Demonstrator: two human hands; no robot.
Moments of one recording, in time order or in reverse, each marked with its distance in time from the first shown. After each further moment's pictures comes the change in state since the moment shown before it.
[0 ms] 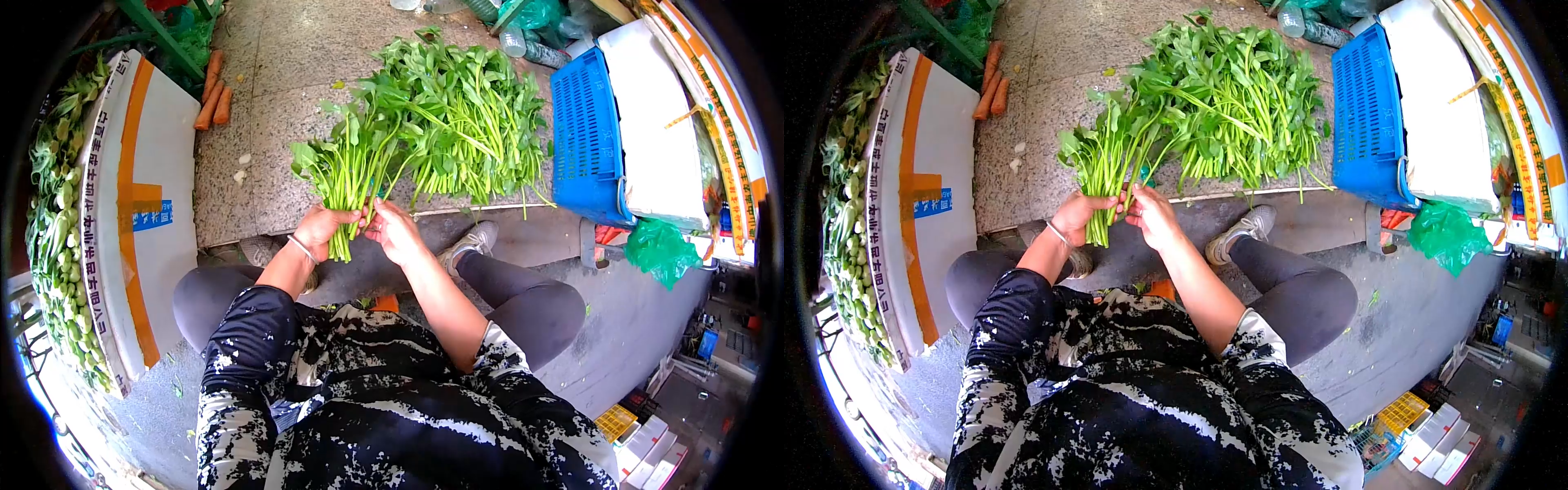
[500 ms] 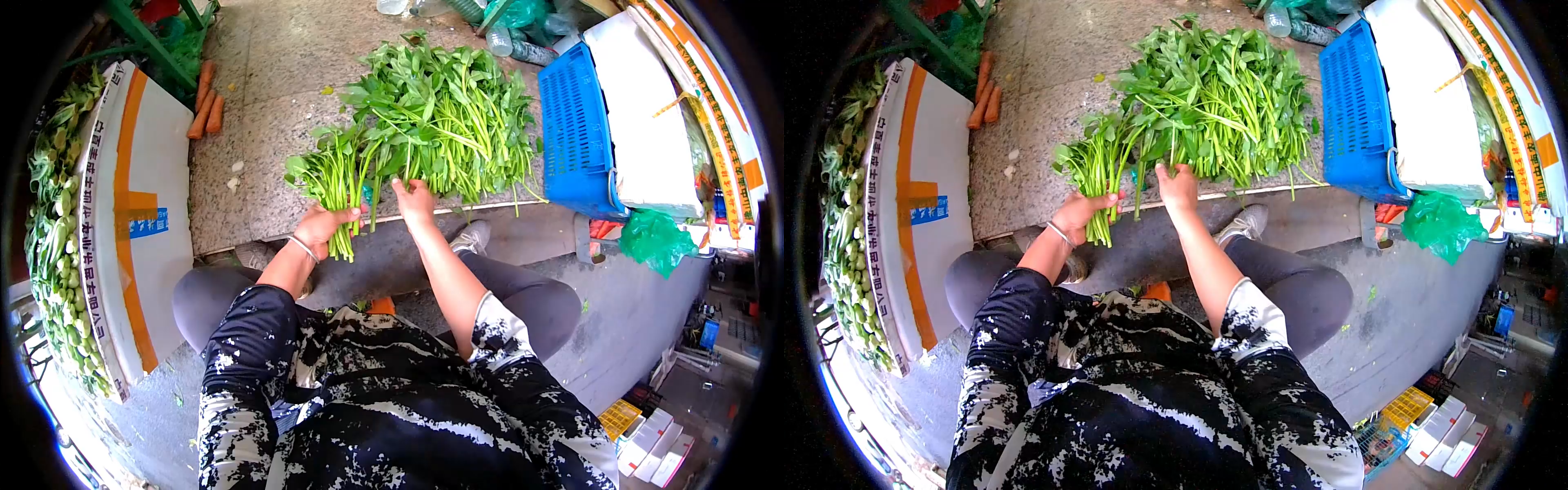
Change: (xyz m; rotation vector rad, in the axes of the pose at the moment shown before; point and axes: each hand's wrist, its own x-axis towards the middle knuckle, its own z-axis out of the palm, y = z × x) left_hand 0.001 0.003 0.020 0.083 0.081 0.017; right_hand 0.050 -0.032 -0.055 -1.097 0.745 -0.425
